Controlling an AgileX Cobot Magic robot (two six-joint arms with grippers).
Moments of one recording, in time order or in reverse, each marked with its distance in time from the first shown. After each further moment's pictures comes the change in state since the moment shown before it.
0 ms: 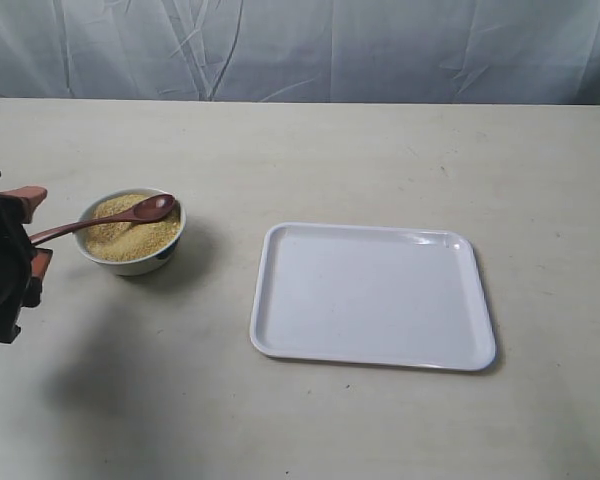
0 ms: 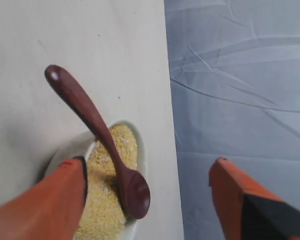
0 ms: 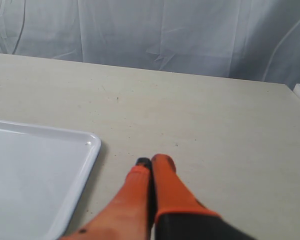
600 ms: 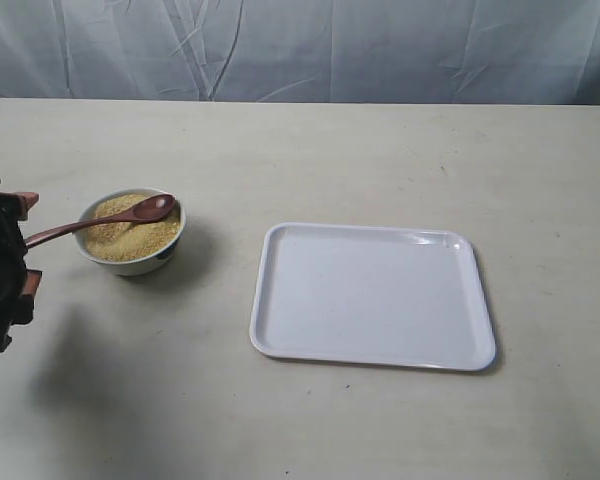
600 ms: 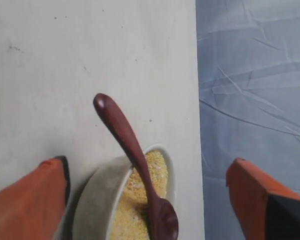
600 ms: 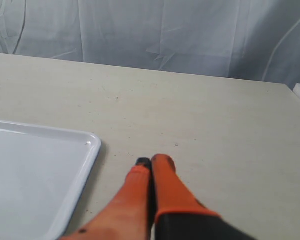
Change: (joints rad) left arm 0.000 0.009 -0.031 -0.129 0.105 0.075; right arm 0.000 0.000 0.000 0.000 0.000 0.002
